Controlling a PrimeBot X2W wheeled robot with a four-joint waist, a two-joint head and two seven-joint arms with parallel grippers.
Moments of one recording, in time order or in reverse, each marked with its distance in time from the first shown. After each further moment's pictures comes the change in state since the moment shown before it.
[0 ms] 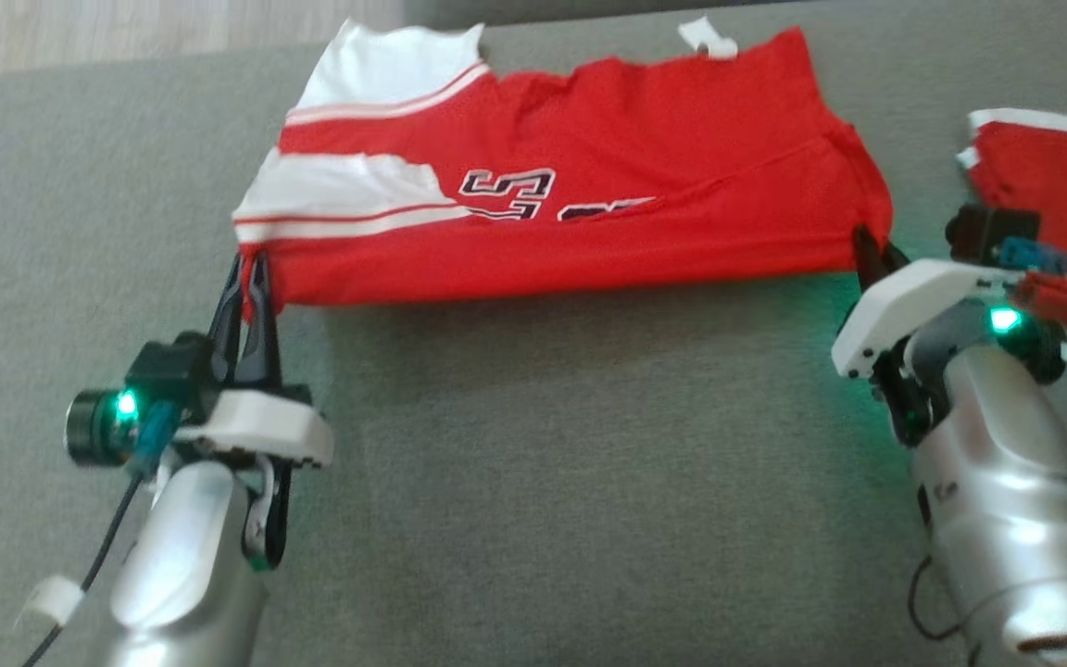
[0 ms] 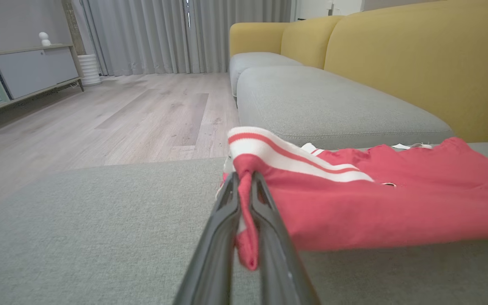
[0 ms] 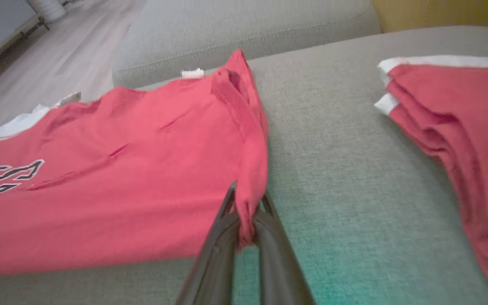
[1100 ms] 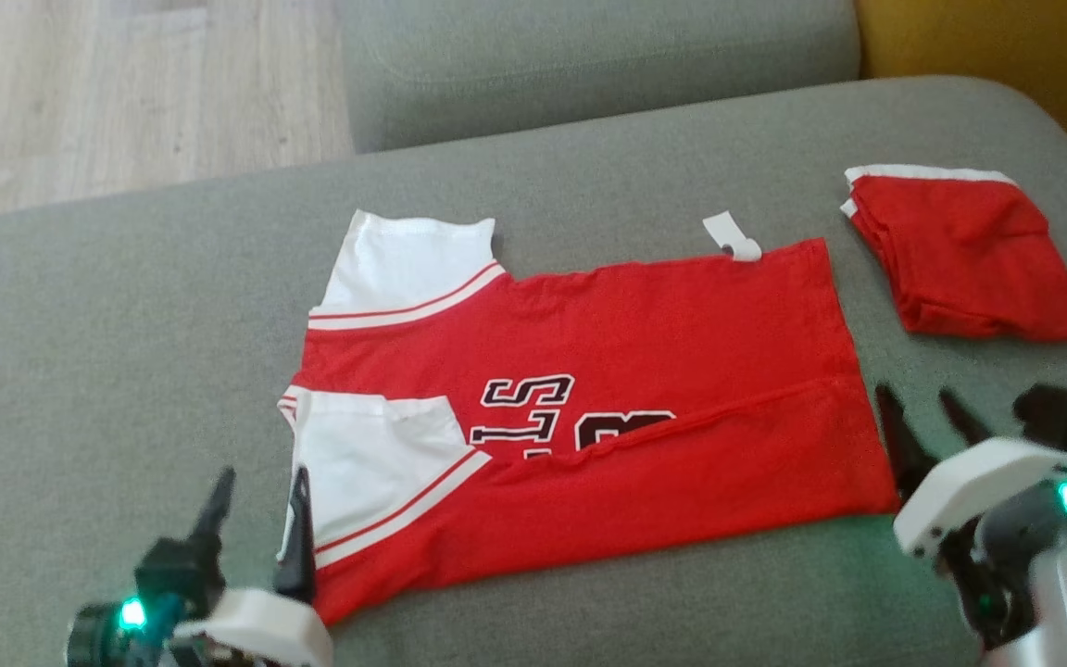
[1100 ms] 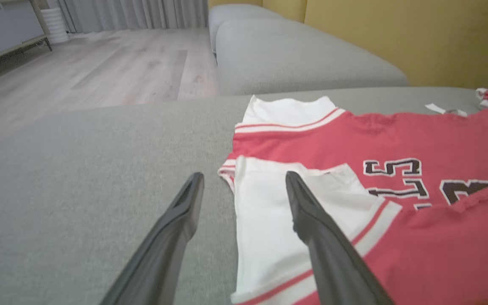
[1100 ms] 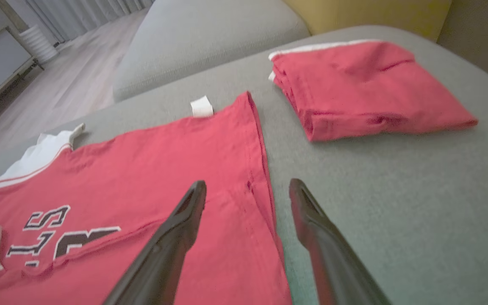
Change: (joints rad) left arm 0.495 0.084 -0.030 -0.405 -0.049 0.083 0.228; right arm 0.614 -0.010 -0.005 -0.760 0.179 0.000 0.279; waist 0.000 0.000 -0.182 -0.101
